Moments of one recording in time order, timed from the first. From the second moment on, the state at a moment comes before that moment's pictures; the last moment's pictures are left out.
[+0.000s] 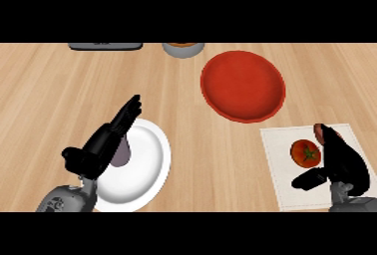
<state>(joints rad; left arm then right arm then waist) -0.14 0.21 -0.24 -1.58 0.11 -0.05 0.05 -0.05 -0.39 0.18 -1.63 0.74 0.10 0.92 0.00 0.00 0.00</state>
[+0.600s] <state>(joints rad) -0.12 0.17 -0.19 -1.60 0.06 -0.12 0.07 -0.08 -0.32 0.10 -1.47 0.80 0.05 0.74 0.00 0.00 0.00</state>
